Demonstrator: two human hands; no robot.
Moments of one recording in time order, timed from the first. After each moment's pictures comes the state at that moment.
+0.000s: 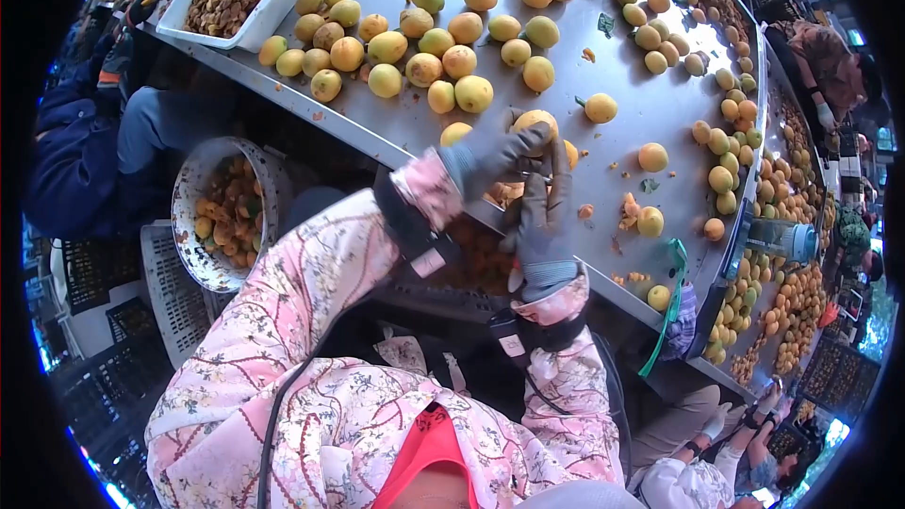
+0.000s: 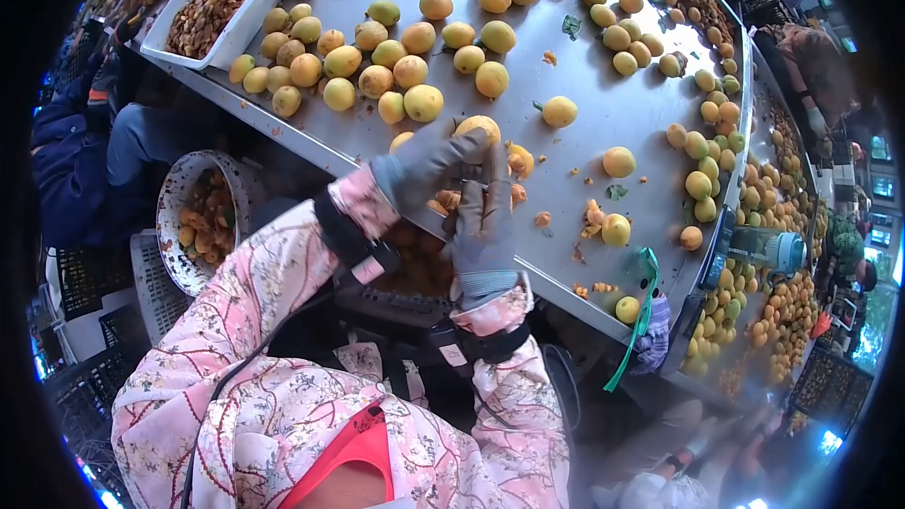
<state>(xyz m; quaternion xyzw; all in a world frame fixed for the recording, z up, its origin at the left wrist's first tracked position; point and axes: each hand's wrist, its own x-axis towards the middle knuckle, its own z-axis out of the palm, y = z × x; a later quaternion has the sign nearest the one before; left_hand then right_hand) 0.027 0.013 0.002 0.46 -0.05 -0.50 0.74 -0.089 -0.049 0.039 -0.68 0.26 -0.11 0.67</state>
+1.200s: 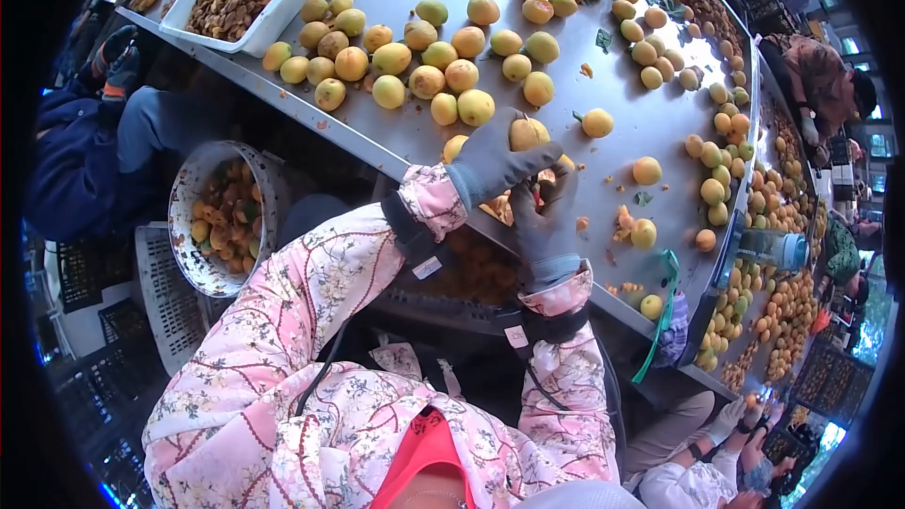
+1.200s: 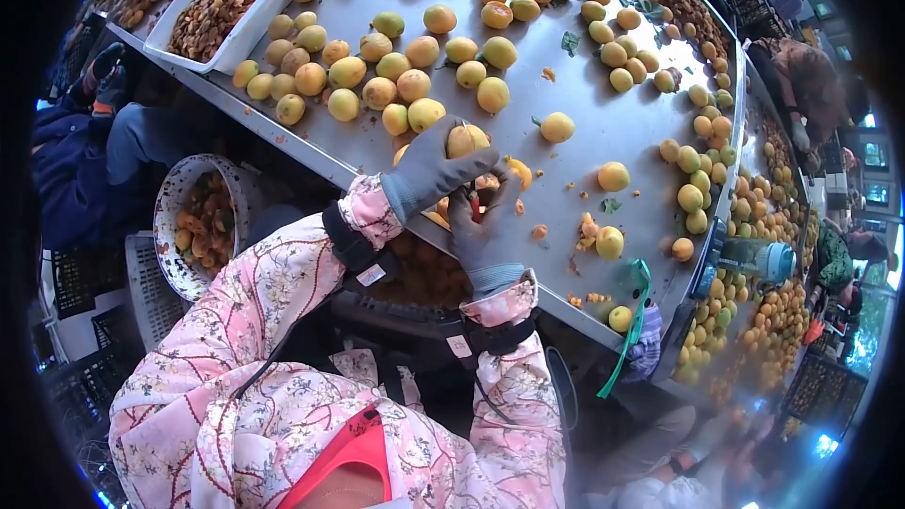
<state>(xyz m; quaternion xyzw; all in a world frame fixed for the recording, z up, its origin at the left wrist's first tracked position) 0.034 0.013 0.009 0.69 -0.15 -0.34 0.62 -0.077 -0.066 0.009 -0.79 0.22 -0.13 0.56</state>
